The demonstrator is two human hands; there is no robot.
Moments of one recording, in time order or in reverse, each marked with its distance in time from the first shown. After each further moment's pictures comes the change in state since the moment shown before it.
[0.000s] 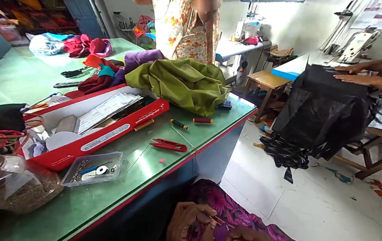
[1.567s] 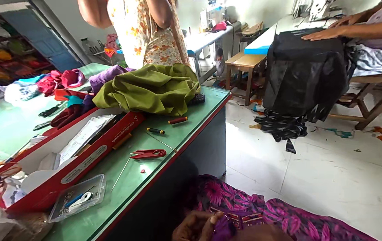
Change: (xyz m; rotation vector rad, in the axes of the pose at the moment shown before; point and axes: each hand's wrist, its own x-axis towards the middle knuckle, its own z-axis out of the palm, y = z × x) left_hand -0.010 0.021 0.020 -0.315 -0.100 -0.340; right_hand -0.032 -0.007 -0.012 -0.324 0.033 -0.115
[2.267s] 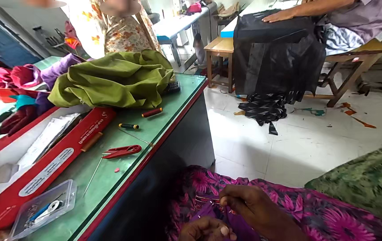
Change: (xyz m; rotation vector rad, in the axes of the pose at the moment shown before) left_hand -0.013 0.005 0.012 -0.075 -0.384 -0.212; right_hand 0.002 0.040 -0.005 -0.058 0.244 -0.017
